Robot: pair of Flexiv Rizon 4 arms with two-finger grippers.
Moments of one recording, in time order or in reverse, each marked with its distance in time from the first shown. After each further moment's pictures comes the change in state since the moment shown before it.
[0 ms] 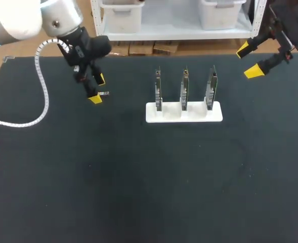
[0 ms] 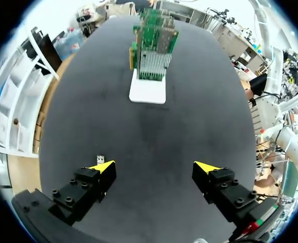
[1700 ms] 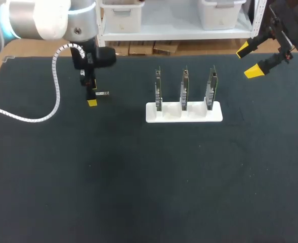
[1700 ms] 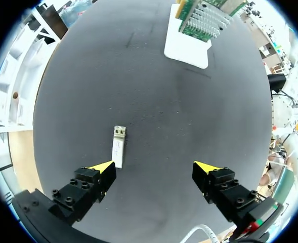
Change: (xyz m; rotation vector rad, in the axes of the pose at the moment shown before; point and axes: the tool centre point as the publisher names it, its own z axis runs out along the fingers) left arm 0.043 0.052 0.029 -0.034 0.260 -0.125; right arm 0.000 0.000 0.000 0.000 0.000 0.000
